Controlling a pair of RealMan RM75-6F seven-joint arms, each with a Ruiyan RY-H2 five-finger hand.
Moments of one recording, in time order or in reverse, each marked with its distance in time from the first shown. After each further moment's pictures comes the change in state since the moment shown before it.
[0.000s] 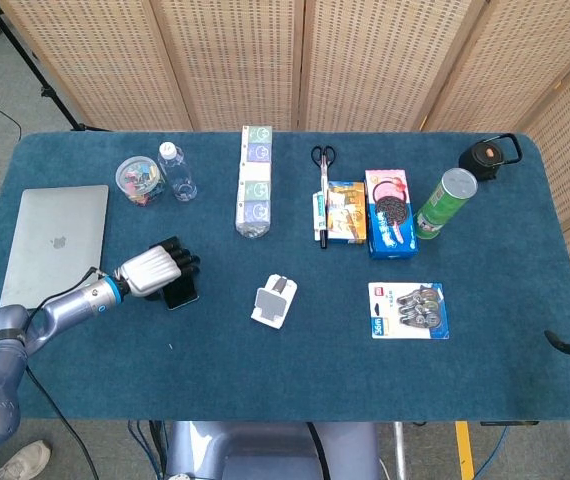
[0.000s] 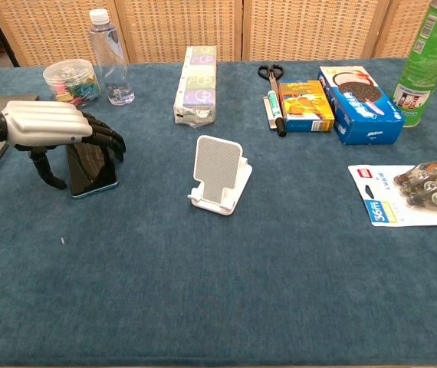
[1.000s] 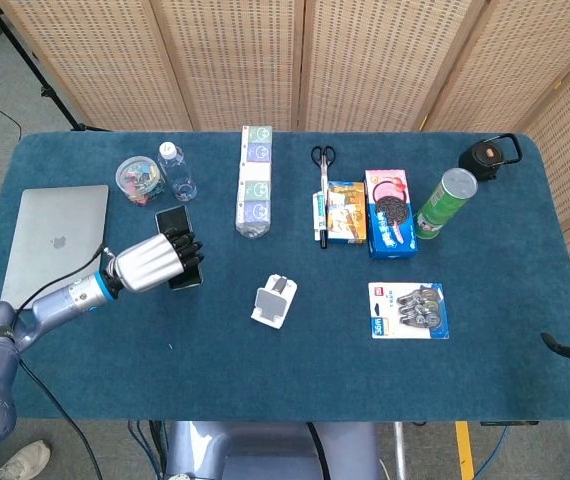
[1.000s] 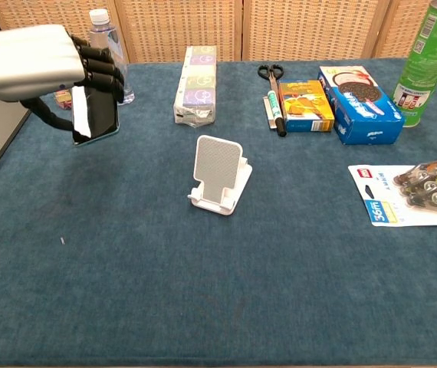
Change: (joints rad) left arm -0.001 0.020 -0.069 0.047 -0.093 0.399 0.416; right arm -0.010 0.015 -0.010 -0.025 -0.034 0.015 0.020
